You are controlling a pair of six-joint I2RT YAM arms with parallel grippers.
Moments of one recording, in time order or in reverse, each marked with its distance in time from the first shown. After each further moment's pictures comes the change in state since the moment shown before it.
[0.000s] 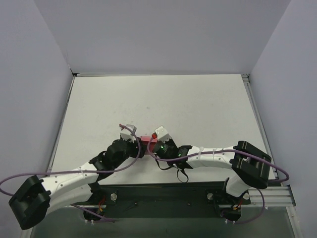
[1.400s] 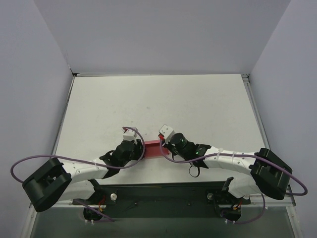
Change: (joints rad) left arm -0.009 0.192 -0.023 0.066 -0.076 -0.119; right arm -0.167 -0.224 -0.196 0.251 -0.394 -0.448
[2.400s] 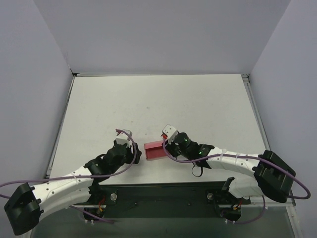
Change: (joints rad) left arm -0.043 -0.404 0.016 -0.401 -0.035 0.055; right arm -0.035 -0.042 -0.026 -0.023 -0.063 0.023
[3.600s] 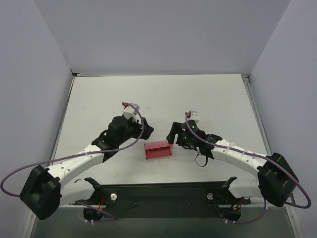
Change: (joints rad) left arm 0.239 0.394 0.334 0.219 0.368 0.097; right arm -0.197 0.015 0.121 -0.199 -0.083 0.873
